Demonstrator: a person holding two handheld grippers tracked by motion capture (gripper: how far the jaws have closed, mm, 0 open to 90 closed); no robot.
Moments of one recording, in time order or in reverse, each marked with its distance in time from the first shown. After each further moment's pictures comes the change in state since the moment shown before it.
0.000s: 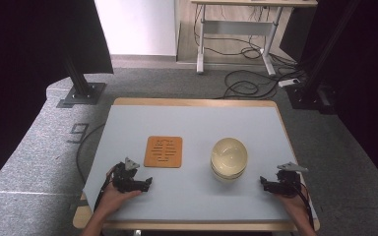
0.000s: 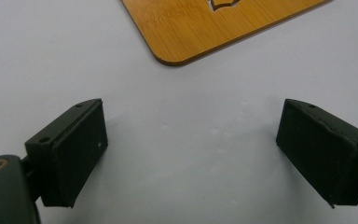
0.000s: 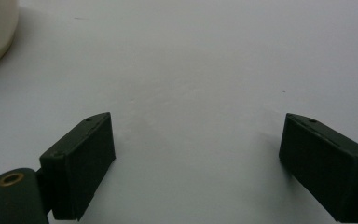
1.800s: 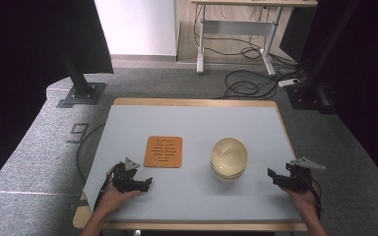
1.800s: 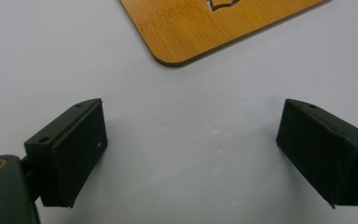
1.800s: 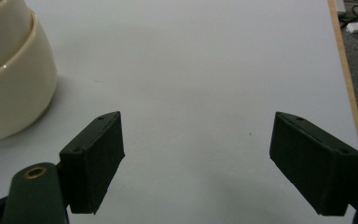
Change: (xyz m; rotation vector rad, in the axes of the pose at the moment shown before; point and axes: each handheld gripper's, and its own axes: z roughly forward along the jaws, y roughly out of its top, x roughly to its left) left arm 0.001 0.000 0.000 -0.005 -0.003 0.006; right arm -0.022 0.016 -0.027 -0.141 0.070 0.064
